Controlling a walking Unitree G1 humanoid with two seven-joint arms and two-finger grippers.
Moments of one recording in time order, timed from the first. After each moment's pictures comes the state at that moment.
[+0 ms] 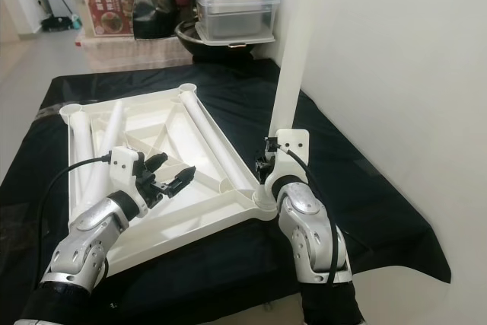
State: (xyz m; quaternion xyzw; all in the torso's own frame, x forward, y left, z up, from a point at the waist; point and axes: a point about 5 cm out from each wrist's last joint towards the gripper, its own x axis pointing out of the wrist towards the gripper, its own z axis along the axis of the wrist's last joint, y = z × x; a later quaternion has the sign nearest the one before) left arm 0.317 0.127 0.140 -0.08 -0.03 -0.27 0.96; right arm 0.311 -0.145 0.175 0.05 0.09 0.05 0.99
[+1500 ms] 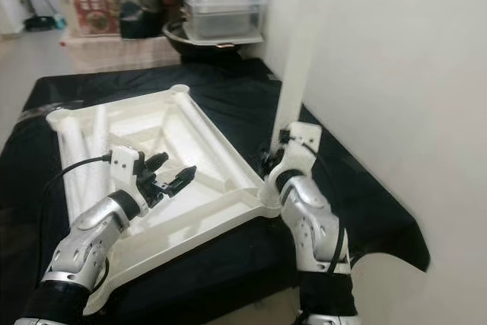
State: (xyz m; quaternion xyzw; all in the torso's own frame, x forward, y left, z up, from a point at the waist) left arm 0.318 0.125 0.140 -0.08 -0.04 -0.27 0.96; right arm 0.317 -0.138 0.182 0.14 0.06 0.15 0.98
